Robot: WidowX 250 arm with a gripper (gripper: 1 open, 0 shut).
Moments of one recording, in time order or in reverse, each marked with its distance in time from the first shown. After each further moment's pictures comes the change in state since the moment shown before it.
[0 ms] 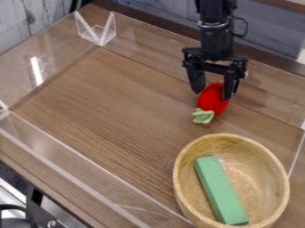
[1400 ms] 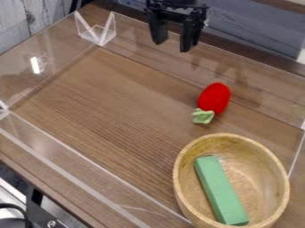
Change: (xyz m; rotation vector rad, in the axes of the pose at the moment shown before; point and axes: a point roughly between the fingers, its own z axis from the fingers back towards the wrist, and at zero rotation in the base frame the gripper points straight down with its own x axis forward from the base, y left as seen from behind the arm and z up) arm -0.010 0.065 0.066 0.112 -0.013 0.018
